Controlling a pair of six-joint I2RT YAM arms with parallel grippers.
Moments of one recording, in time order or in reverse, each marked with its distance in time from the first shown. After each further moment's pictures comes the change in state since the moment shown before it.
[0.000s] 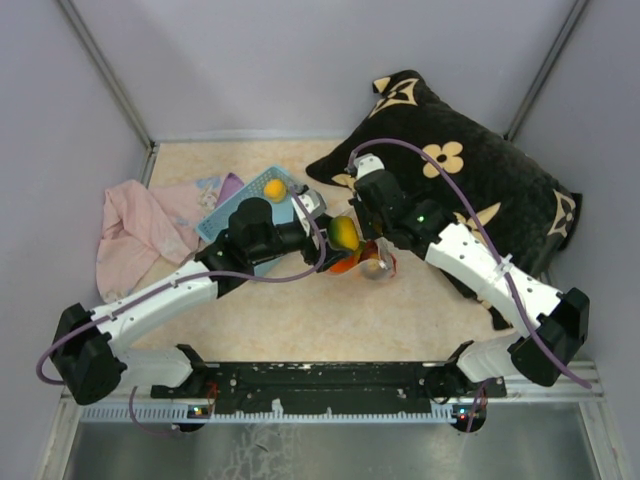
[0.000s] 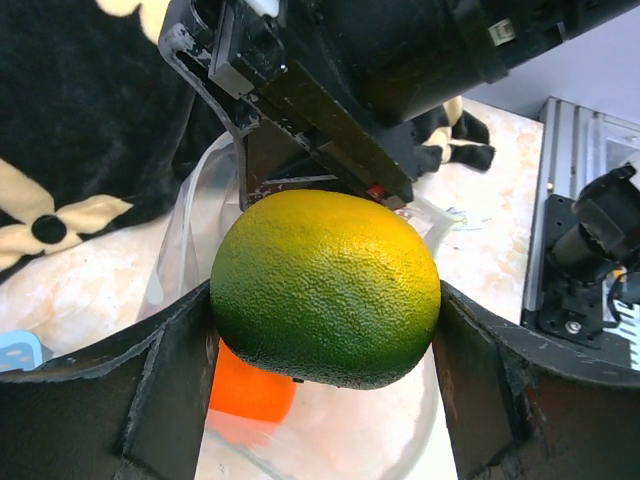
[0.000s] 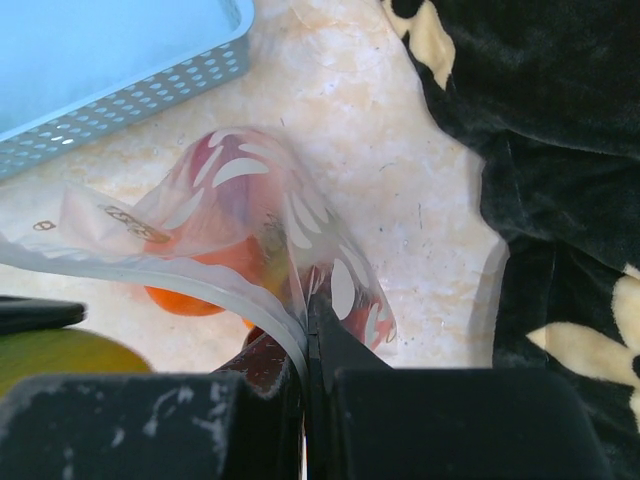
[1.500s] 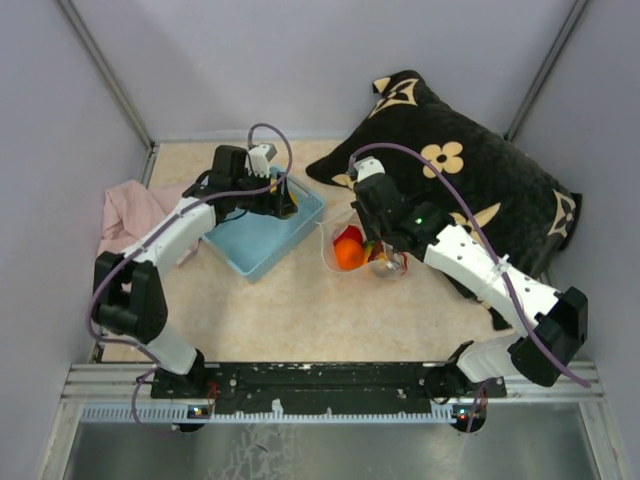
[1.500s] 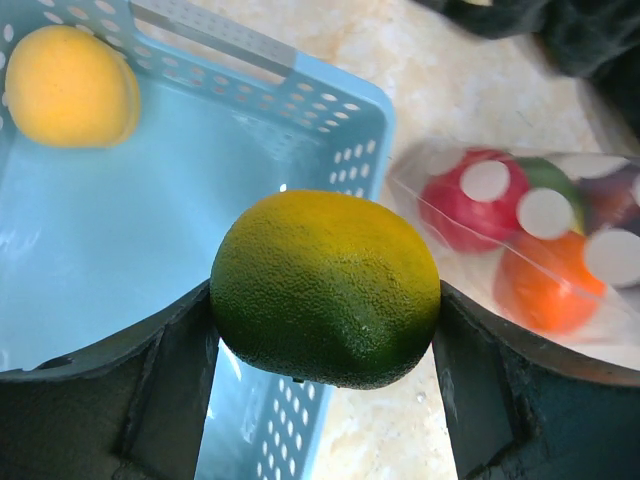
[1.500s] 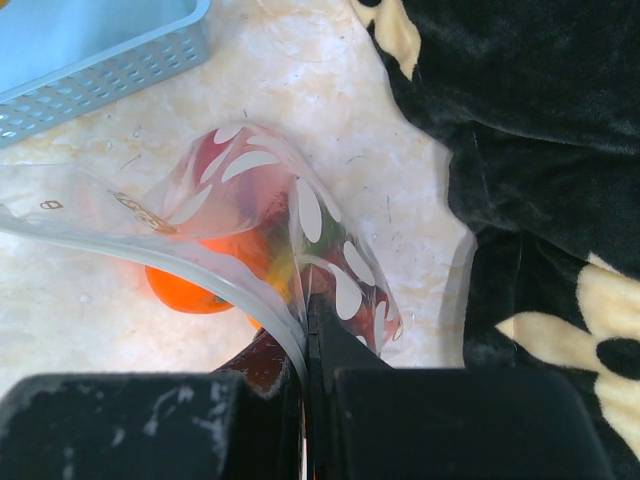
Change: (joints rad) left arm 0.482 0.423 0.362 -0.523 -0.071 -0.115; right arm 0.000 0.000 -0.031 0.006 0.061 -0.033
